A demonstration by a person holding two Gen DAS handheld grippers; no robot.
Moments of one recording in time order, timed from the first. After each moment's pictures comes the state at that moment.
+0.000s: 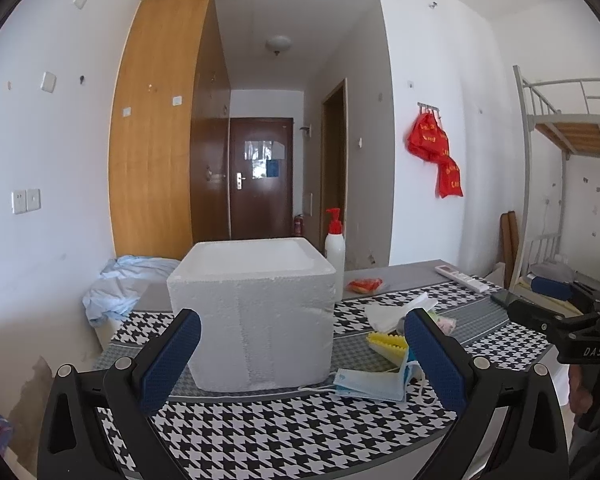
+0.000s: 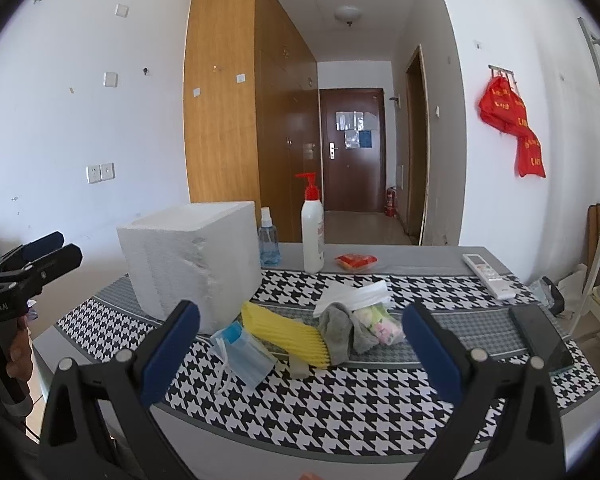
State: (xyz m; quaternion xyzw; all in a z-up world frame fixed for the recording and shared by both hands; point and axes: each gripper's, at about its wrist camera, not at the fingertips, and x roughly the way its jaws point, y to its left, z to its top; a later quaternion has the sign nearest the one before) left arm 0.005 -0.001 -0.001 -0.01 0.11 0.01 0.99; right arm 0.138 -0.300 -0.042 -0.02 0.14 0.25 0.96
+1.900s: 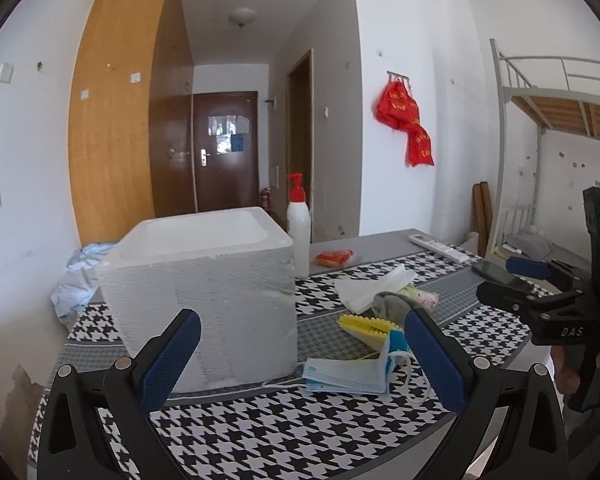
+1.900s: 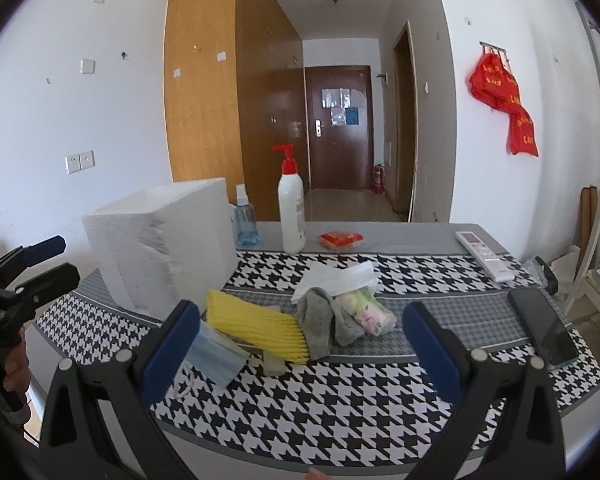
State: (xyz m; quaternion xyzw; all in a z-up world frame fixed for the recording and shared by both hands) left arm 0.050 -0.014 -0.019 0.01 0.17 -0.06 0.98; right arm 0.179 -0.297 -0.056 -0.03 0.19 0.22 0.96
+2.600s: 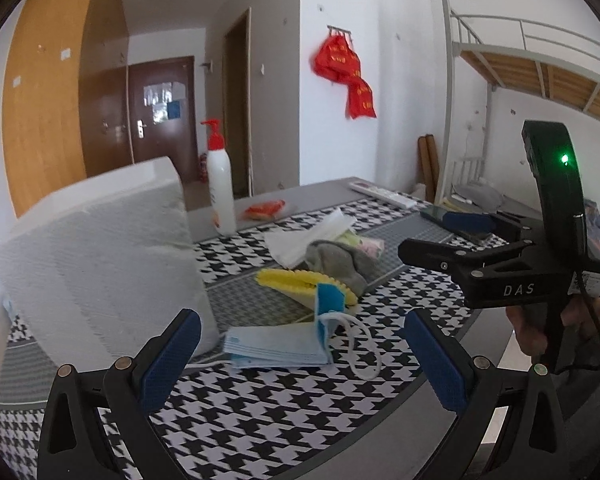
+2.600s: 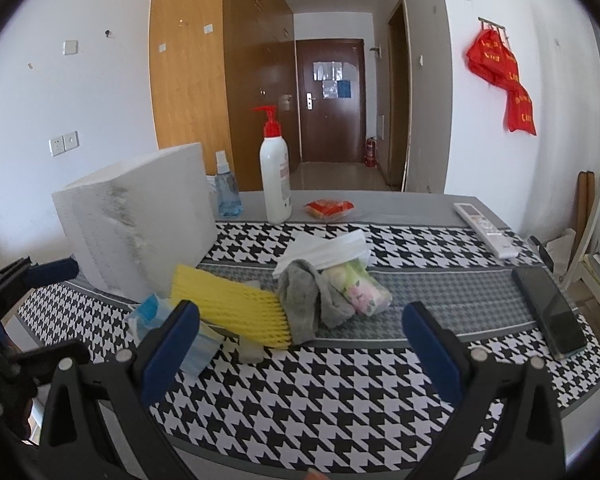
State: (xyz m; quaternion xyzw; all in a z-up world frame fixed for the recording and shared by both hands) left arm 0.078 -0.051 -0.051 0.04 0.24 -0.17 0.95; right arm 0.207 -0.294 -0.078 -0.03 0.24 0.21 0.95
